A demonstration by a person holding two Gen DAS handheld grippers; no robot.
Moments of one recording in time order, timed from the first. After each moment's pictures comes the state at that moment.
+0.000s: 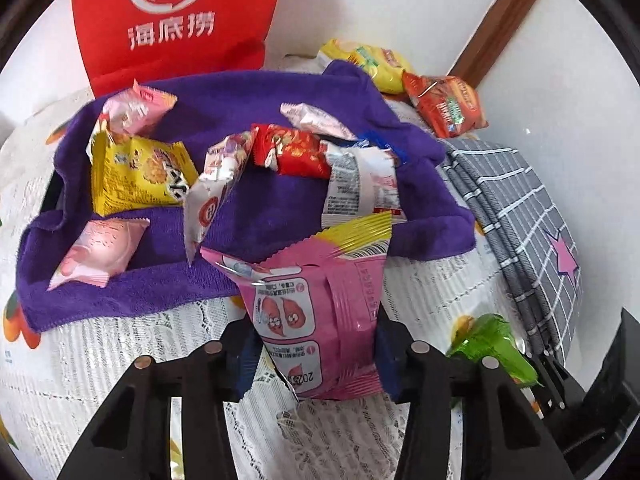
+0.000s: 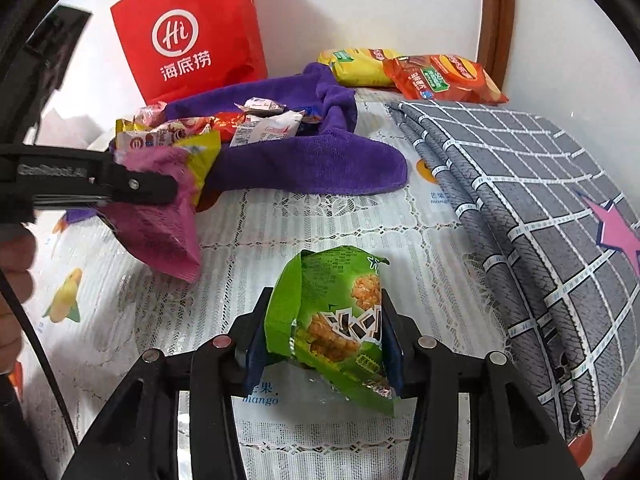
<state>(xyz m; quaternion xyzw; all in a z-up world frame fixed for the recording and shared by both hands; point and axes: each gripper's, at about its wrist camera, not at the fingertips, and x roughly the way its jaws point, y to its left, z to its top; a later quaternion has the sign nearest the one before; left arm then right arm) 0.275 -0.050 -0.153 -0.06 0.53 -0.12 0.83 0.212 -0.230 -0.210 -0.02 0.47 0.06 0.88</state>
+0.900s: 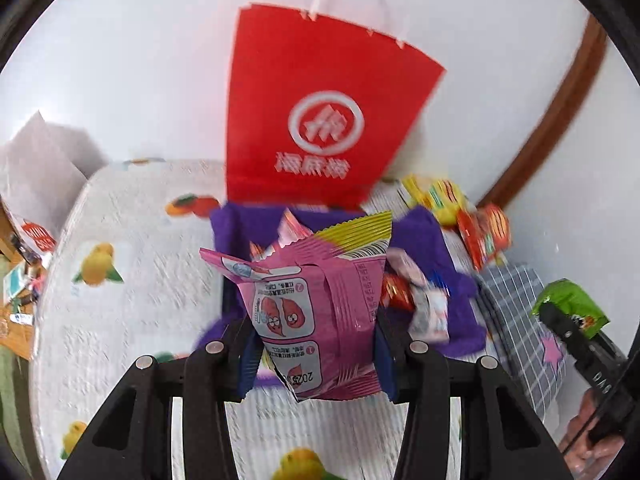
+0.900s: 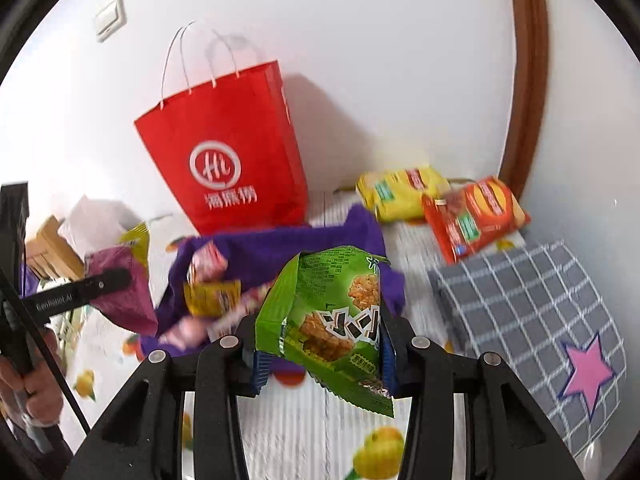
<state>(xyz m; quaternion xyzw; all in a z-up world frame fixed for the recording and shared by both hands) 0.294 0.087 -0.042 -0.12 0.44 -0.03 0.89 0.305 -0.186 -0.052 0.03 0.42 0.10 0.90</state>
